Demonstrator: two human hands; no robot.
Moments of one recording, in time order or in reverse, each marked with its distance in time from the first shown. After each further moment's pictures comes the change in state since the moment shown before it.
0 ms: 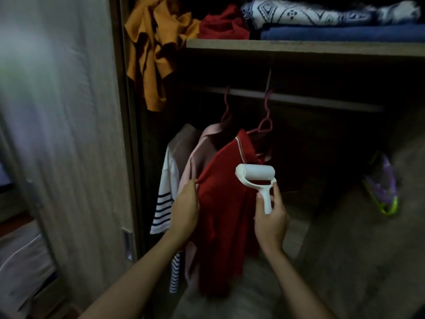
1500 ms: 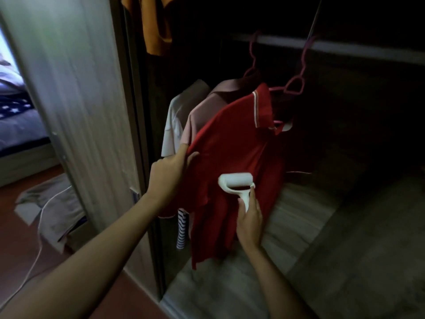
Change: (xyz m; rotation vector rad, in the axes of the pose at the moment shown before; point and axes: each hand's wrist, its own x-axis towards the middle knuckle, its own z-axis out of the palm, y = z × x) left_hand 0.005 -0.028 -0.032 0.410 0.030 0.135; right_hand -0.050 0.102 0.071 -0.115 -0.313 -0.042
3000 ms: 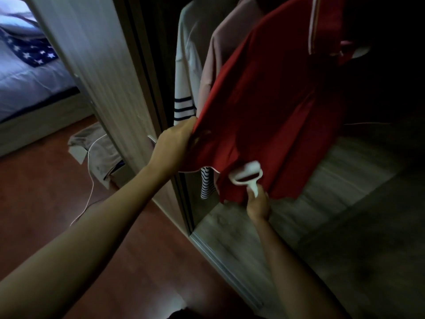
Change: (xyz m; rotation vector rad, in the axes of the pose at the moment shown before) left_hand -0.045 -0.030 0.019 -0.010 -0.259 -0.015; right_hand -0.061 0.122 0.087 -0.049 -0.390 0.473
